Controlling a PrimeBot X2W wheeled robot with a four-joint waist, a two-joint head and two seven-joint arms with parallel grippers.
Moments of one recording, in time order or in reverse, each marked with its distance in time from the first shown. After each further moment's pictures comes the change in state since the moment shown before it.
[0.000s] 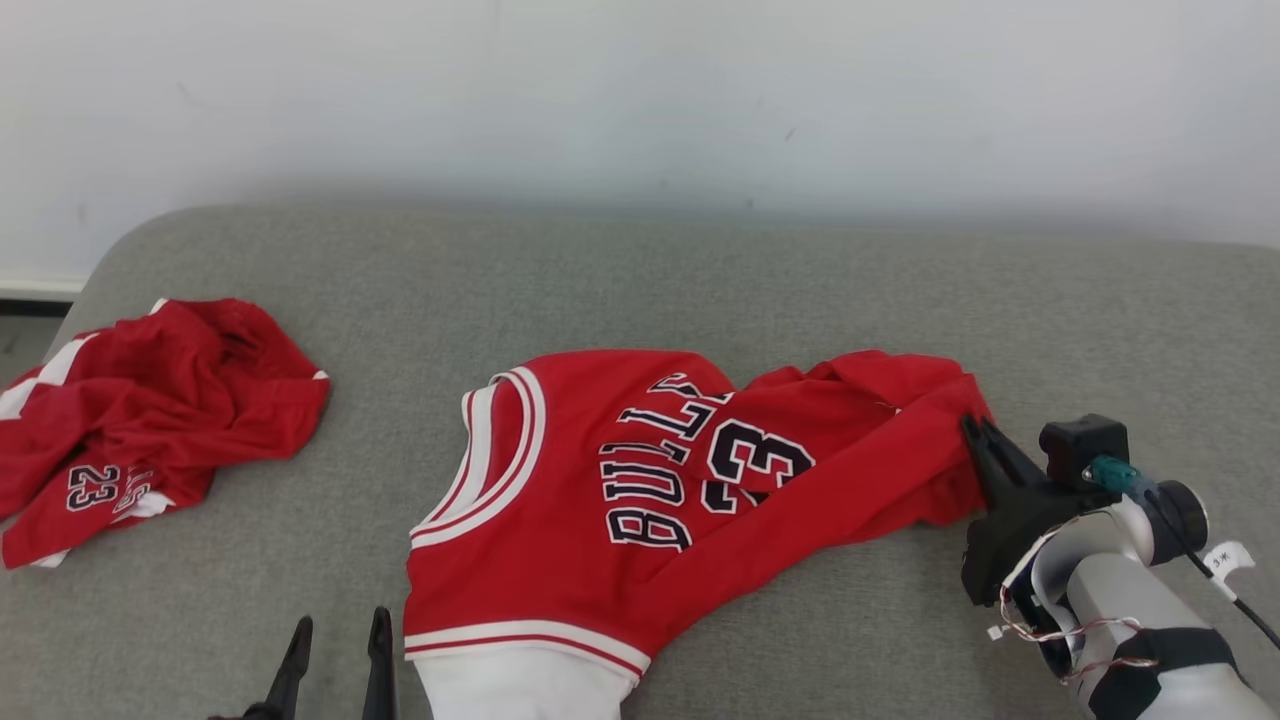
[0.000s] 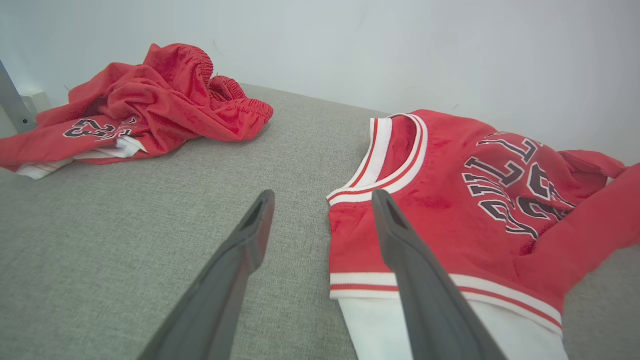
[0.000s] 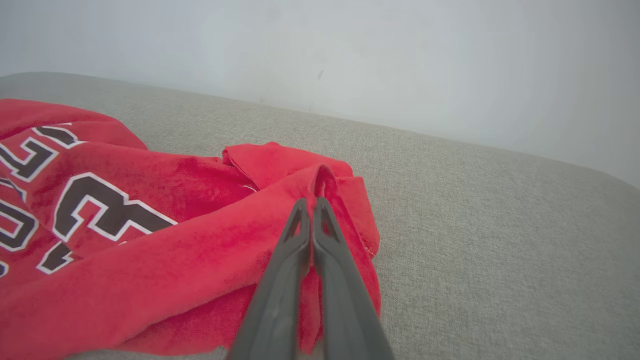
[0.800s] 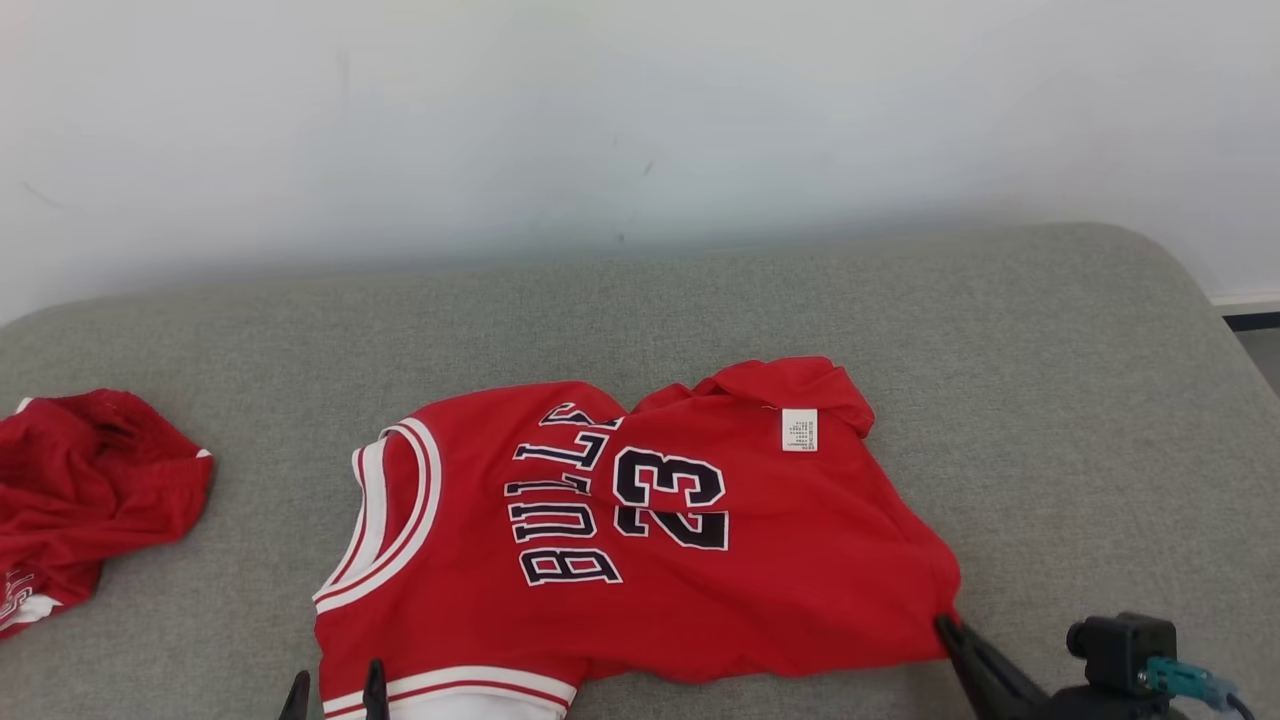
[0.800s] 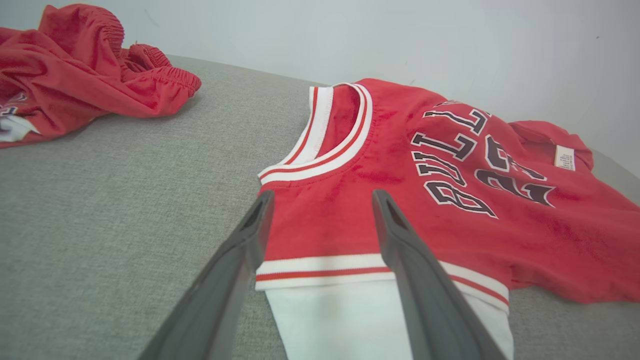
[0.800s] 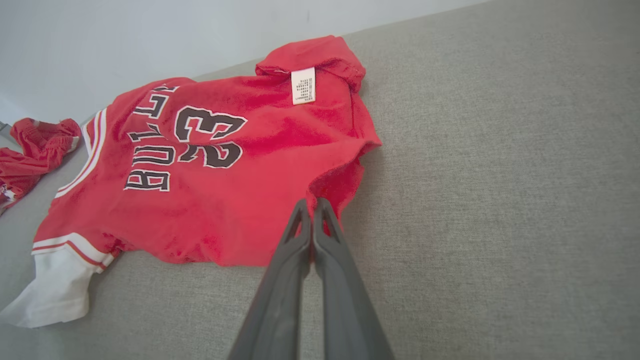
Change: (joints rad) left arm 0.053 -0.003 0.013 0.044 -0.033 -0.003 0.000; right arm 0.644 -0.002 -0.186 -0.840 0.187 0.000 0.378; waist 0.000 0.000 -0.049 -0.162
